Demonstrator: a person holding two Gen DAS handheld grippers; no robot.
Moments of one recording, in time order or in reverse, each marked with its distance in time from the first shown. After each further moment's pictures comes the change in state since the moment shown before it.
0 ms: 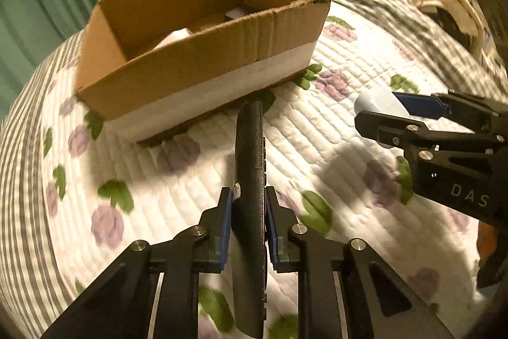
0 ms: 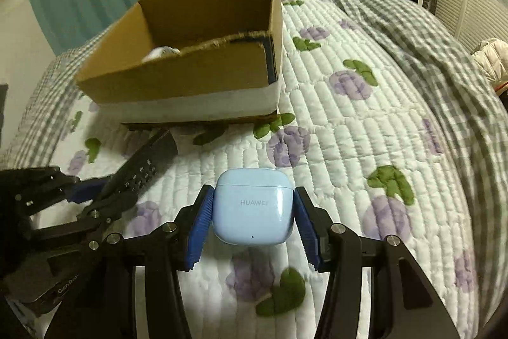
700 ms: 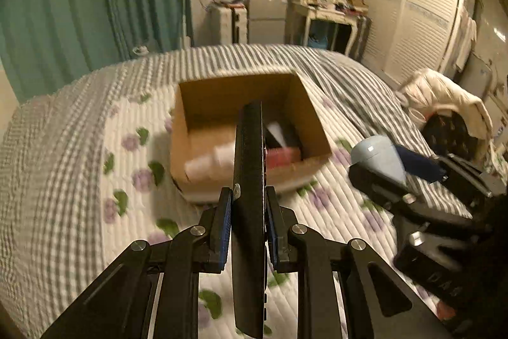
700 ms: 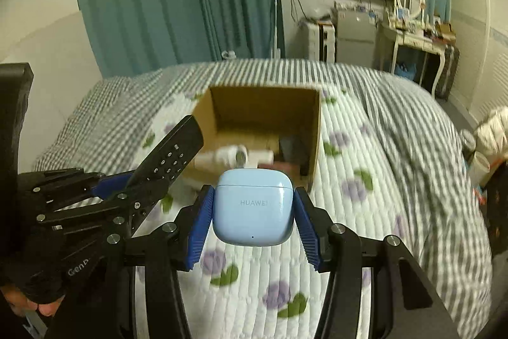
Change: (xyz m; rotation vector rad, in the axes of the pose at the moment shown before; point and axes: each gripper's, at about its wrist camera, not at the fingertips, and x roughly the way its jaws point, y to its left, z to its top) left arm -0.115 0.026 0.045 -0.272 -0.233 0.058; right arm -0.119 0.049 0.074 -0.151 -0.219 0.086
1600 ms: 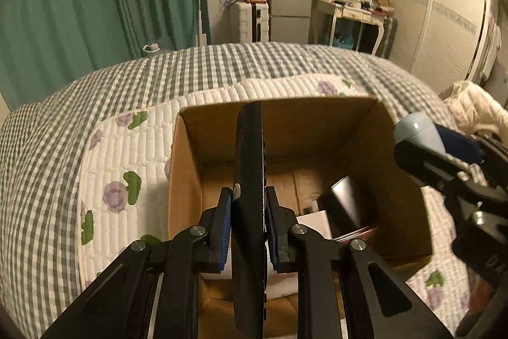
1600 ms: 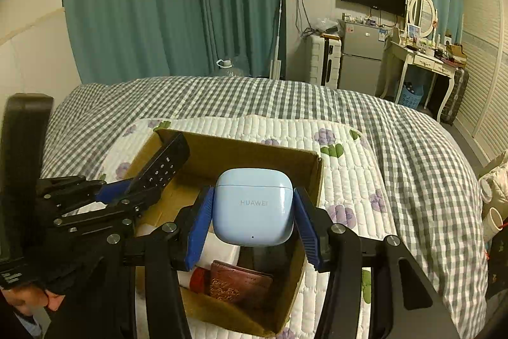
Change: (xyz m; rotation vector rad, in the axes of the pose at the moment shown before) left arm 0.156 0.040 0.065 -0.021 0.026 0.069; right arm 0.147 -0.046 0.077 -0.061 -0.008 -0.013
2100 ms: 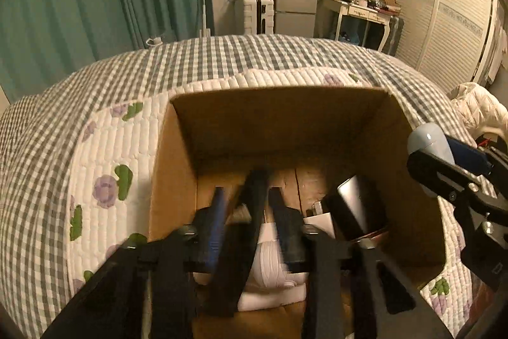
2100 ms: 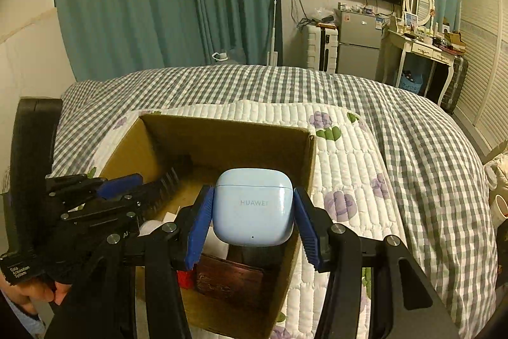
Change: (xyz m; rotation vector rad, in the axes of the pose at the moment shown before) left arm 0.011 -0.003 -0.001 -0.034 0.004 0.013; right arm 0.011 -0.016 -0.012 0.025 0.023 -0.004
